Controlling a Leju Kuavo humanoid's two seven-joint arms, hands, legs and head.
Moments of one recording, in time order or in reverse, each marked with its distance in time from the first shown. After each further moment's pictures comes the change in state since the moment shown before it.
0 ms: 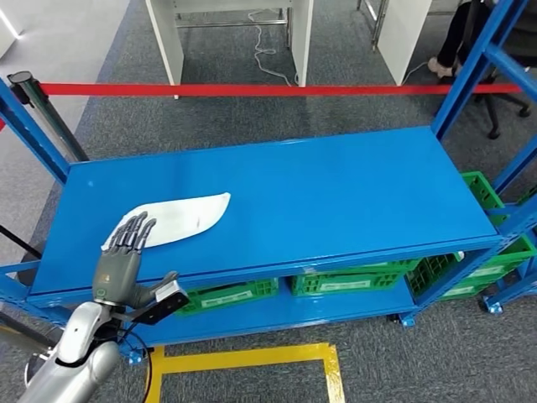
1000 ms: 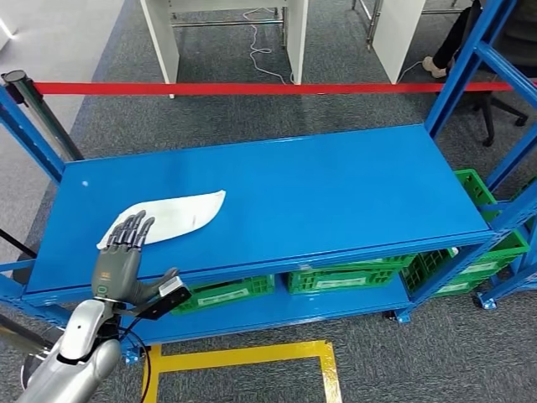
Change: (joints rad) left arm -0.021 -0.011 0.002 0.034 -0.085 -0.007 0.073; right arm 0.008 0.000 0.000 0.006 0.000 -0.006 0.009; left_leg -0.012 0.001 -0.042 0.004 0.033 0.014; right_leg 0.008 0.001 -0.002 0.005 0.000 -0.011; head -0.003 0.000
